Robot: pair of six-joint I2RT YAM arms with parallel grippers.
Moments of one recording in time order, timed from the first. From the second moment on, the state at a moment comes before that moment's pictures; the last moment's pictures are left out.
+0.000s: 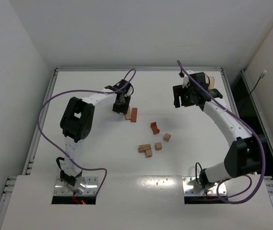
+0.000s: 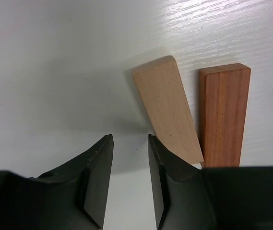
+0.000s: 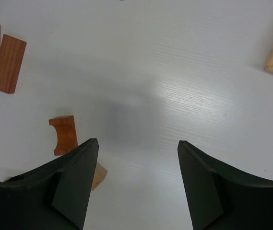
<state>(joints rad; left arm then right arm) -0.46 2.09 1.55 -0.60 -0.11 -0.24 0.22 1.46 1.19 -0.55 -0.02 0.01</state>
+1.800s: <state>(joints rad) -0.53 2.08 1.49 -0.58 -0.10 -0.27 0.17 1.46 1.17 -0.52 -0.08 0.02</state>
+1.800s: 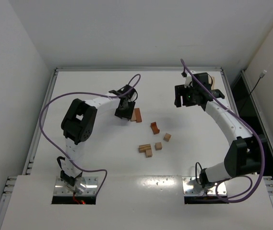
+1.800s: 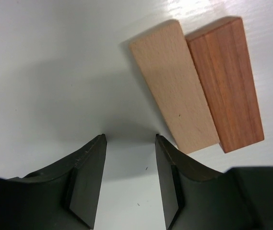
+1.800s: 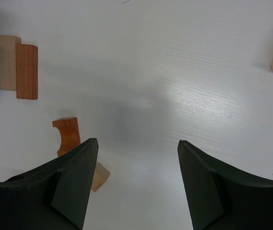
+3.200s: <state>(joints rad) -0.34 2.38 2.07 -0.80 0.21 0.53 0.17 1.46 1.13 -0.50 -0.20 0.01</state>
